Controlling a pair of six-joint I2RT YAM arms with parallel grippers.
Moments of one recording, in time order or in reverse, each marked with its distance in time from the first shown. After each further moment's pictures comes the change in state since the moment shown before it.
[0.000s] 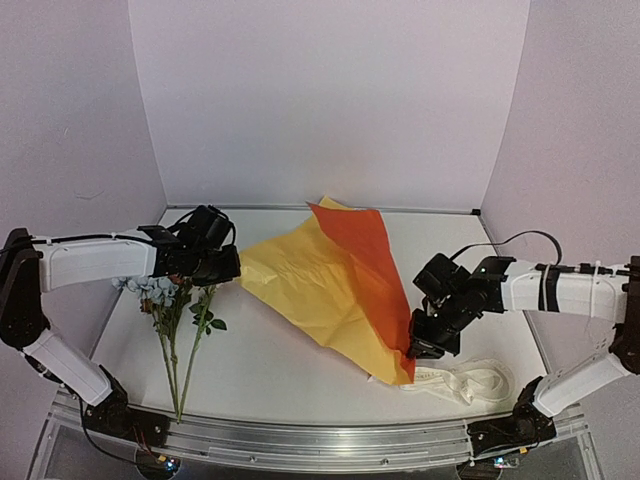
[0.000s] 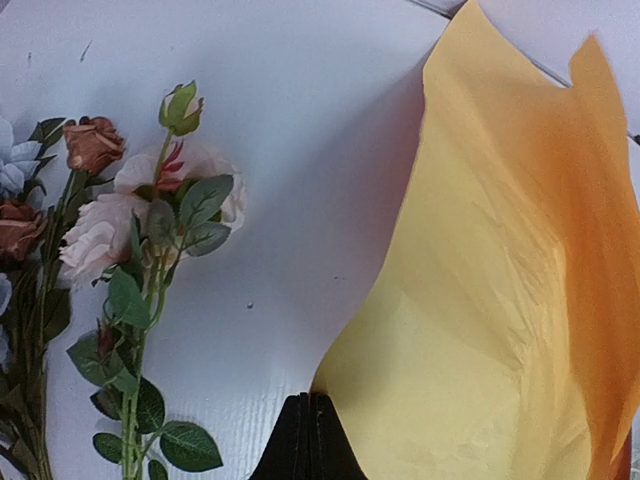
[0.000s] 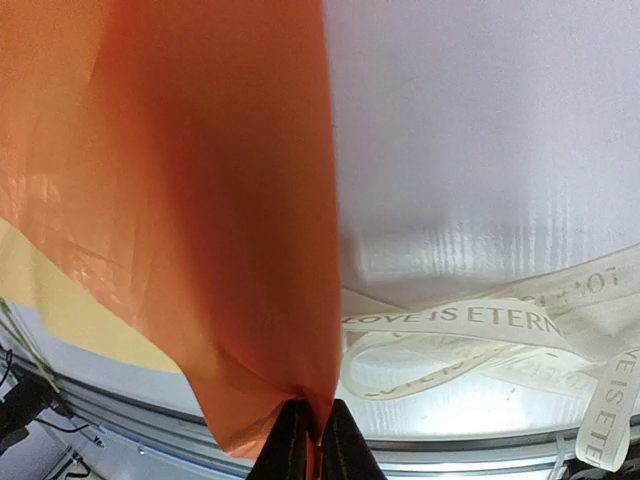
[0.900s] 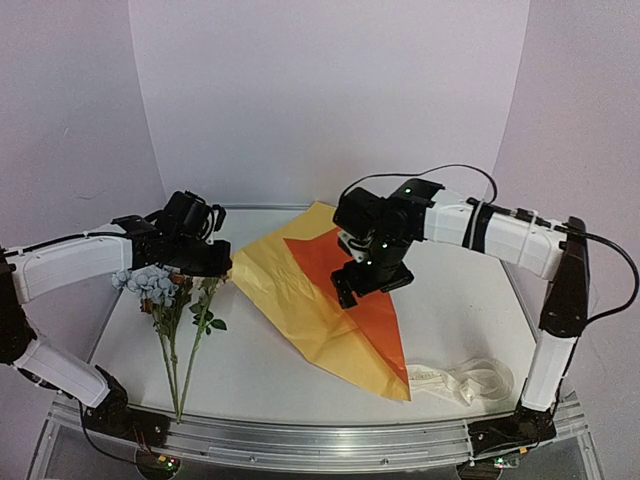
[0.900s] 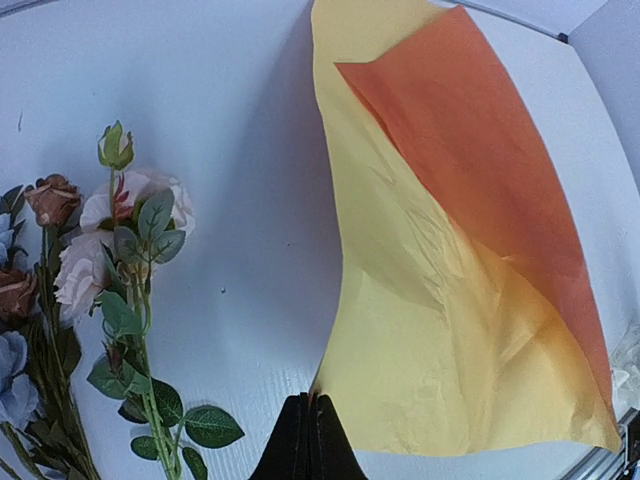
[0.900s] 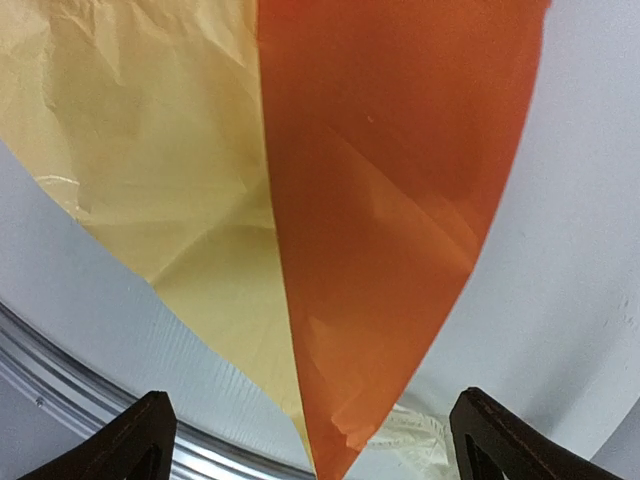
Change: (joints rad) left arm 0.065 -0.117 0.017 -0.086 0.229 0.308; right arm 0.130 0.490 0.890 -0.440 0.242 -0.639
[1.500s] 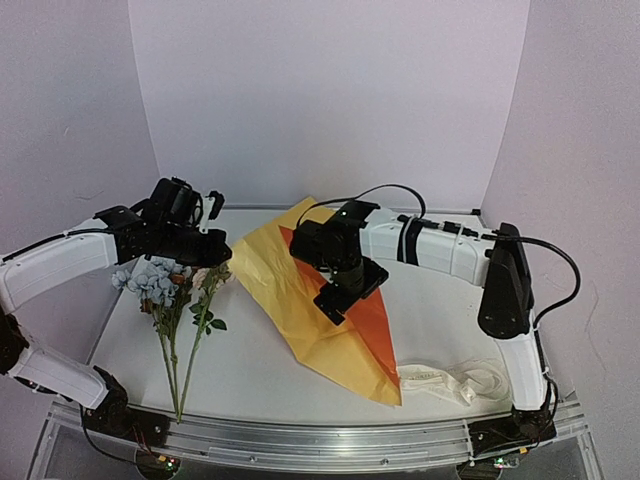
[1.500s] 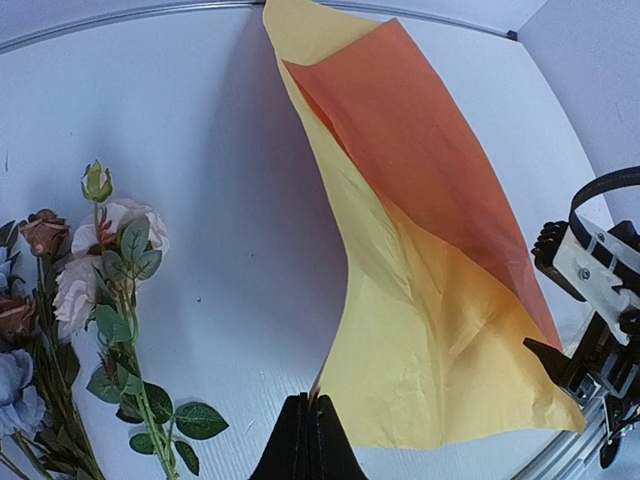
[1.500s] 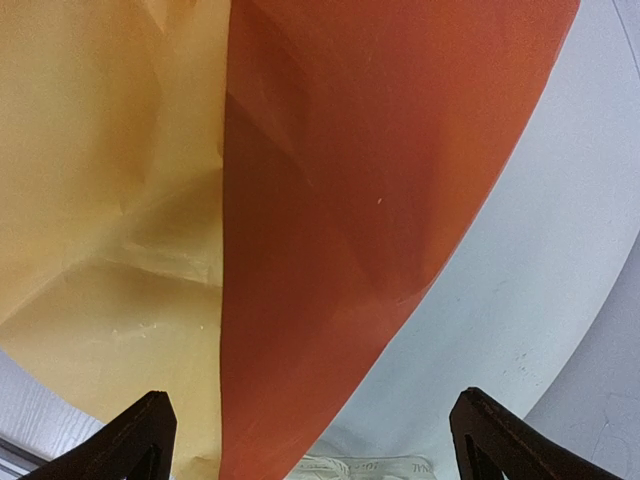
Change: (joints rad) left arm 0.000 -0.078 0.055 -0.058 0.074 0.058; right arm 0.076 0.331 0.274 -0.159 0.281 -0.157
